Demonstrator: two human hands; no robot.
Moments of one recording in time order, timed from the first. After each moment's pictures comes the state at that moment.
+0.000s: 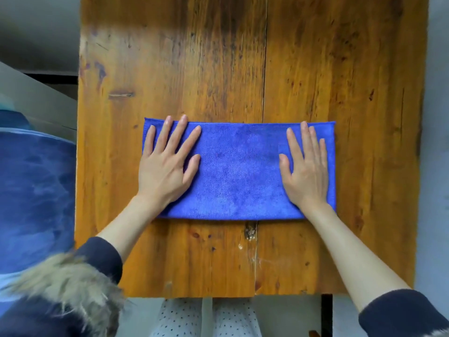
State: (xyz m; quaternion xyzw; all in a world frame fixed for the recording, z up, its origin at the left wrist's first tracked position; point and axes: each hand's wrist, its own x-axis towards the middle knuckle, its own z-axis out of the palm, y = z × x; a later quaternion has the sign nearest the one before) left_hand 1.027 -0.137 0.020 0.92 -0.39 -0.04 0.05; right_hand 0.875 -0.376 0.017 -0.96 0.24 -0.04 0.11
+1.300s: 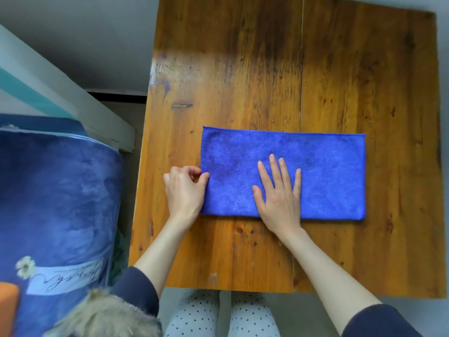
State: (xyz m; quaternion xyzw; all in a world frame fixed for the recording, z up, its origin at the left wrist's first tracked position) left_hand 1.013 -0.080 0.041 0.94 -0.01 -0.18 0.29; right_hand 0.890 -0.241 0.019 -0.98 0.20 -0.02 0.09
